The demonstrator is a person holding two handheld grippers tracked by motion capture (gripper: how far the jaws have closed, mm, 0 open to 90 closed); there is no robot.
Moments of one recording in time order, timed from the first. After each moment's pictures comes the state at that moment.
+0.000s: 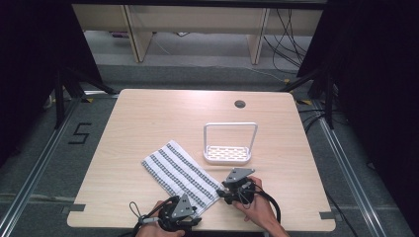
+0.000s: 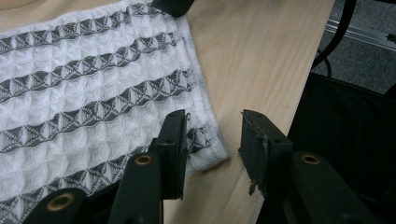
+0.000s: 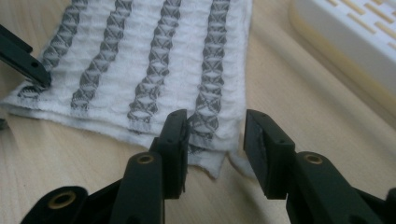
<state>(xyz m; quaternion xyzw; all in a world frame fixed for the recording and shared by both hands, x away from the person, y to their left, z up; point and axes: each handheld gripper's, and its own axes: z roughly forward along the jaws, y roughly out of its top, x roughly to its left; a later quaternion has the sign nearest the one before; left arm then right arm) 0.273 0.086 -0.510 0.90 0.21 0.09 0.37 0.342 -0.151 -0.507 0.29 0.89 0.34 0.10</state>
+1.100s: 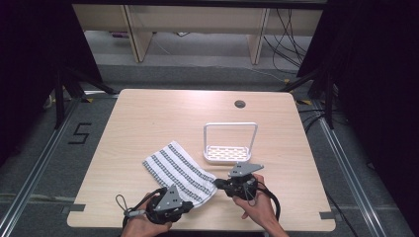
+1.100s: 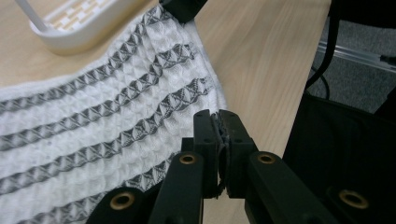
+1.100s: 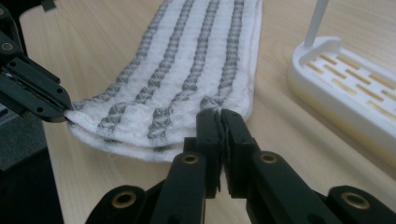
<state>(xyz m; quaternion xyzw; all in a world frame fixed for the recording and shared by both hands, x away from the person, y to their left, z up) 0.276 0.112 -0.467 0.87 0.22 0.10 0.43 0.339 -0.153 -0.471 0.29 0.85 0.43 0.08</state>
